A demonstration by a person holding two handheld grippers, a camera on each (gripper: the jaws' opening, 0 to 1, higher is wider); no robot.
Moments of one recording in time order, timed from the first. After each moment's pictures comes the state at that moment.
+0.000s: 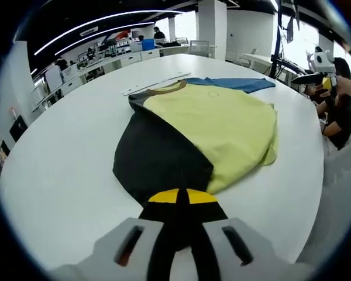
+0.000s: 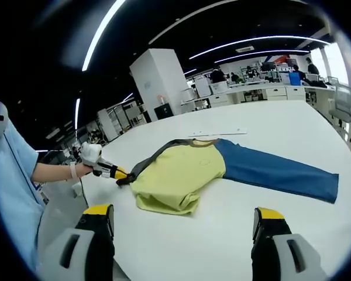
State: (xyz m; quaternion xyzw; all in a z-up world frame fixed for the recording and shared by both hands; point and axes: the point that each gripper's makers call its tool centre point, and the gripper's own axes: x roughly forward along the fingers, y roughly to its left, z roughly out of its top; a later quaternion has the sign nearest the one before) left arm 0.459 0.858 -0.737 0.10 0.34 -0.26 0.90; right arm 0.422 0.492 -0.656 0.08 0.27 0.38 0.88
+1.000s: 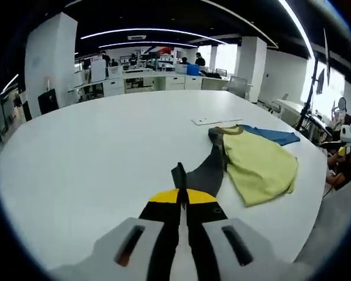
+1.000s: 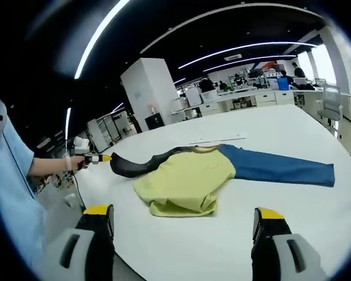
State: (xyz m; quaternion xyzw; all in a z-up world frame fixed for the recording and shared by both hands) left arm 0.478 1.041 -0.649 0.00 0.28 -0.14 0.95; right arm 0.386 0.535 -0.642 0.10 0.25 0.33 0.90
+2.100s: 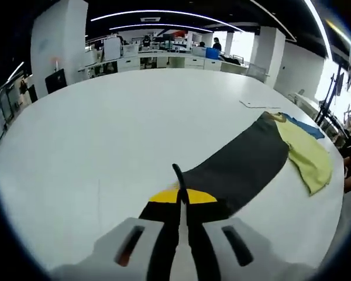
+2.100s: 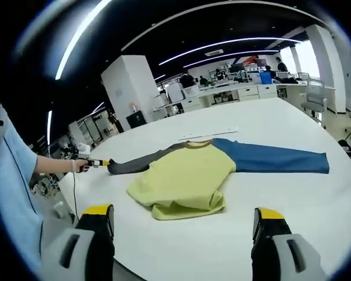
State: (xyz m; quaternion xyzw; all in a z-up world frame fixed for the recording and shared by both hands) left arm 0.549 1.154 -0.726 -0.01 0.34 -0.10 0.93; right arm 0.386 0.570 -0.636 0.10 0.28 0.26 0.92
